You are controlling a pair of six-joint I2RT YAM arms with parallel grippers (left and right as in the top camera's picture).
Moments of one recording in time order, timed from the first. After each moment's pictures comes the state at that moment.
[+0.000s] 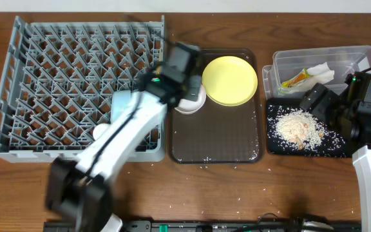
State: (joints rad) left arm -0.54 1.75 1.40 -0.62 -0.09 -0.21; right arm -0.16 1.21 1.09 -0.83 -0.08 0.48
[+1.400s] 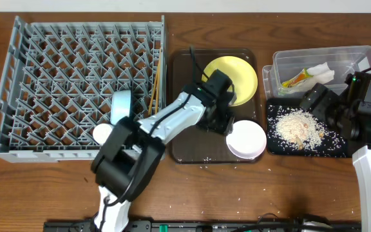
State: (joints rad) left arm -0.67 2.04 1.41 -0.67 0.39 -0.30; right arm -0.16 1.21 1.09 -0.83 -0.08 0.48
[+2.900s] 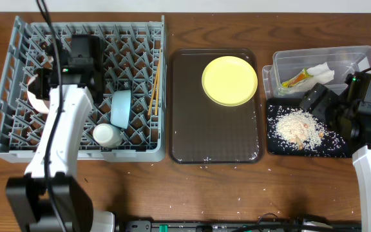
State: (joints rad) left arm 0.02 1.62 1.35 -0.90 -1.16 0.07; right arm -0.16 1.21 1.09 -0.83 -0.08 0.48
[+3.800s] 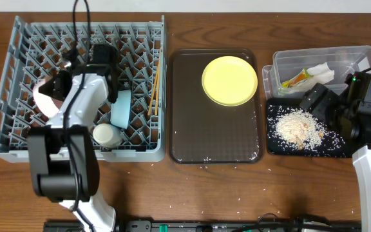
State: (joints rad) left arm -0.01 1.88 1.31 -0.82 -1.38 -0.02; right arm -0.16 1.21 1.09 -0.83 -0.08 0.48
